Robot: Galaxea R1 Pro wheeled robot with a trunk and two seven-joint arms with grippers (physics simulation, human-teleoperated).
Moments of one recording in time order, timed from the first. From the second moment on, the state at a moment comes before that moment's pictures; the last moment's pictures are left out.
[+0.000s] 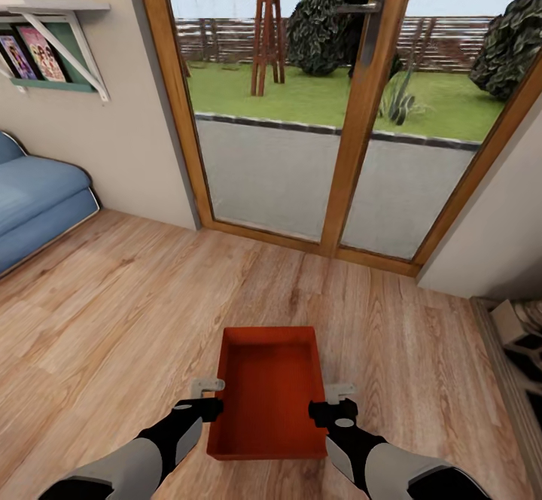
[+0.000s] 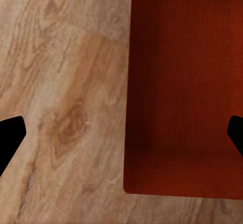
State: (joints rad) left arm -0.71 -0.10 -0.08 -0.14 0.12 0.07 0.16; right arm -0.73 0.16 0.23 0.00 -0.12 -0.15 -0.25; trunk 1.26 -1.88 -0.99
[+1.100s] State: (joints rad) left arm -0.71 -0.10 -0.08 -0.15 0.12 0.07 0.16; right arm -0.73 0.16 0.24 0.00 -0.12 -0.16 -0.25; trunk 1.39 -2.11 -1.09
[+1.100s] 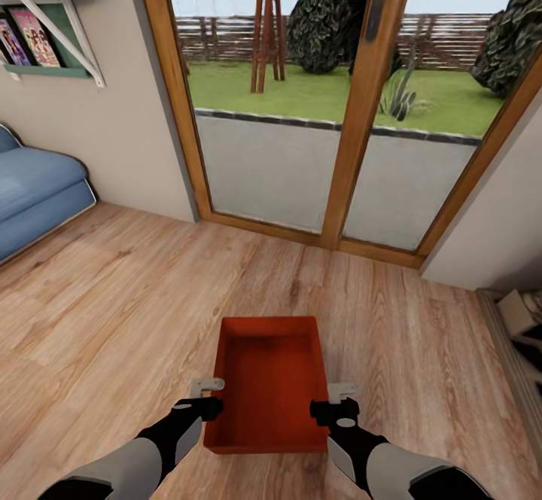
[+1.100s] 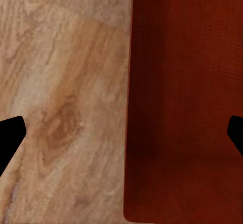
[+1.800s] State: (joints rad) left arm -0.71 -0.09 -0.08 -0.15 0.12 0.07 0.16; right arm -0.73 0.15 0.23 0.00 -0.12 -0.16 -0.25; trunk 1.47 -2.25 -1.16
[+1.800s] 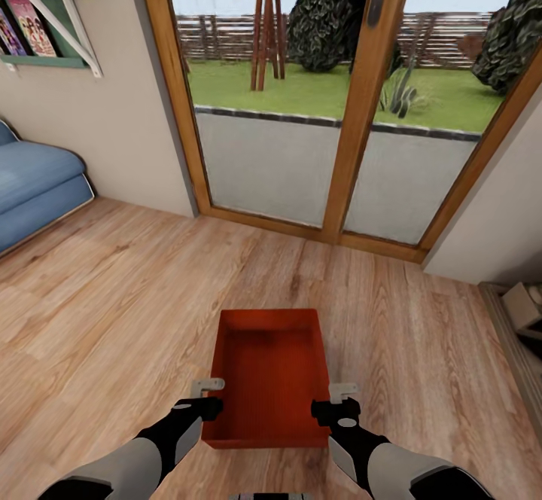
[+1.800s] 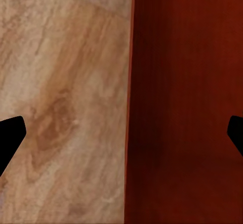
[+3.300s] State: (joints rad) left arm -0.71 -0.09 -0.08 -0.15 0.12 0.07 0.16; right arm -0.73 0.15 0.23 0.00 -0.12 -0.16 -0.25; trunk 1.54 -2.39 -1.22
